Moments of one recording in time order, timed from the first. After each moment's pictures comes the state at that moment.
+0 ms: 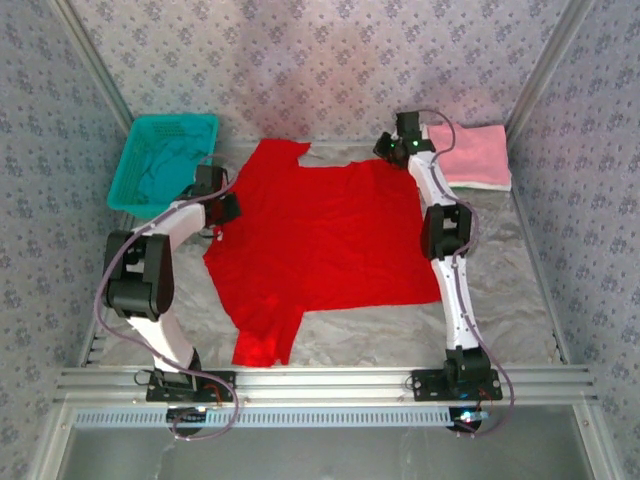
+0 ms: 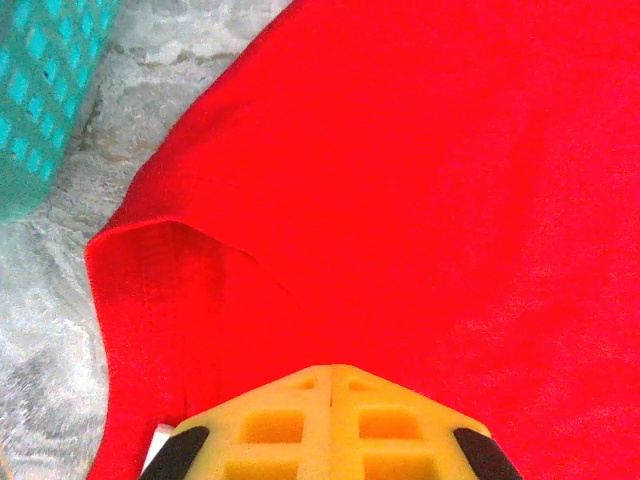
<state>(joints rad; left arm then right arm) -0.15 1.75 1.17 -0.34 -0.02 -0.46 0.13 2.76 2.65 -0.60 -0.23 0.59</state>
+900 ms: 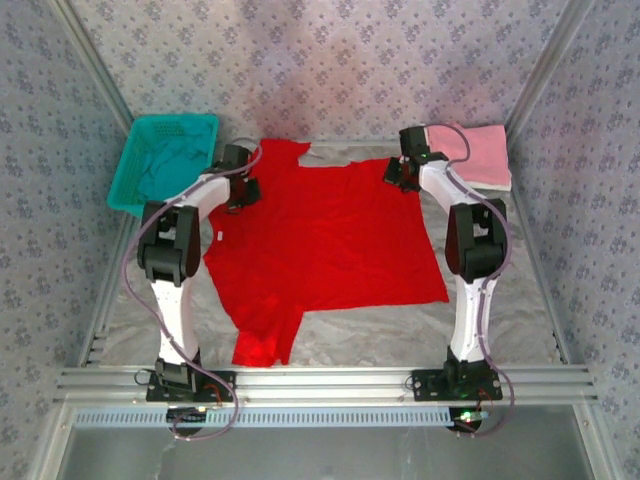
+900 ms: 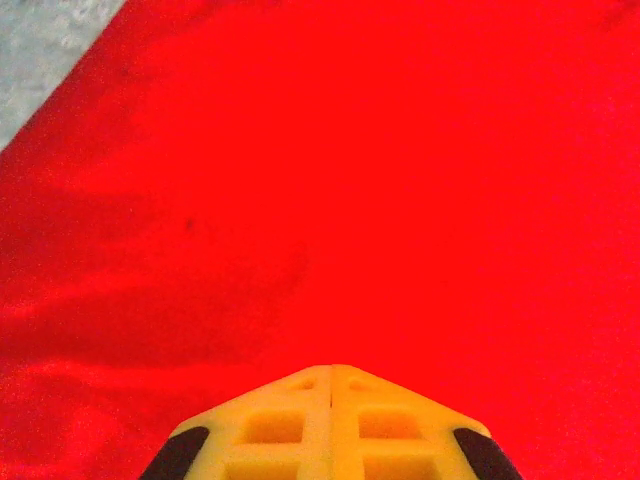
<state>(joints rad) -0.21 2.15 1.63 -0.51 -0.03 -0.44 0.18 2.16 1.77 -0.54 -0.01 0.46</state>
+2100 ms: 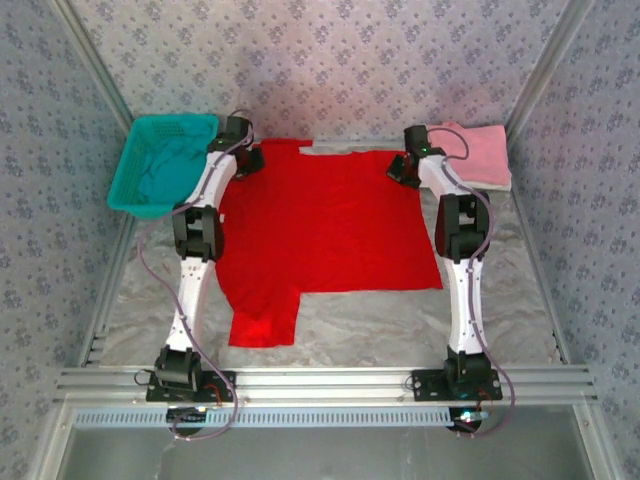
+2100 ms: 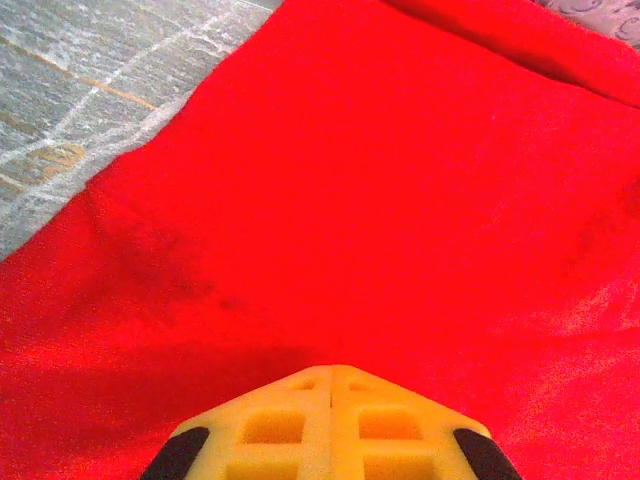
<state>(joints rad) -0.16 2.77 2.68 -0.85 0.08 -0.43 0.10 2.49 2.13 -0.64 -0.09 0.58</state>
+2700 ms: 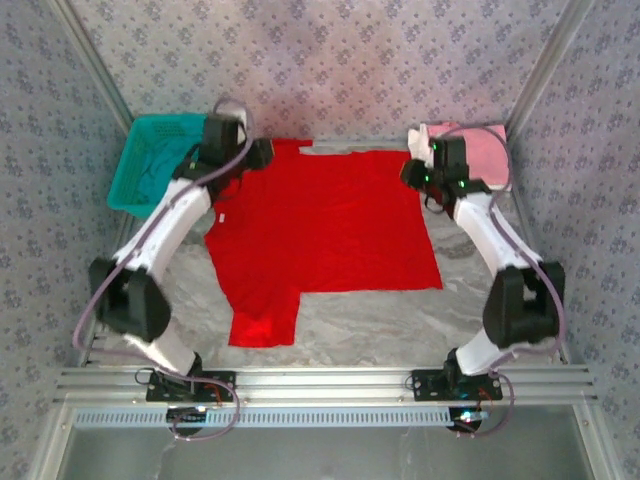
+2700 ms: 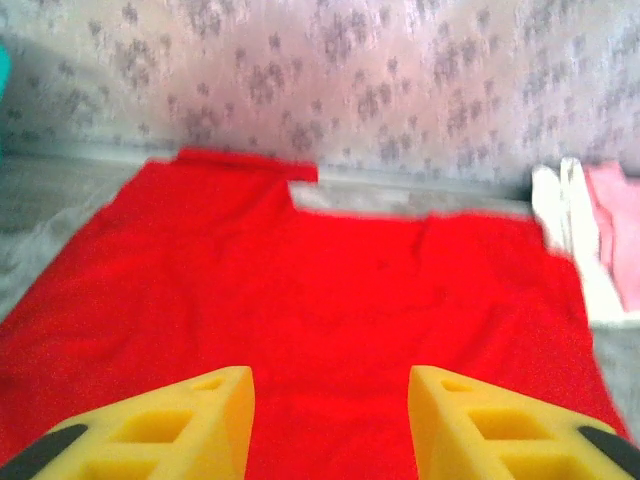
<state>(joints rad) -0.35 1.56 1.43 -0.40 -0.01 -0.39 0.15 1.51 1.18 -0.31 -0.10 0.45</state>
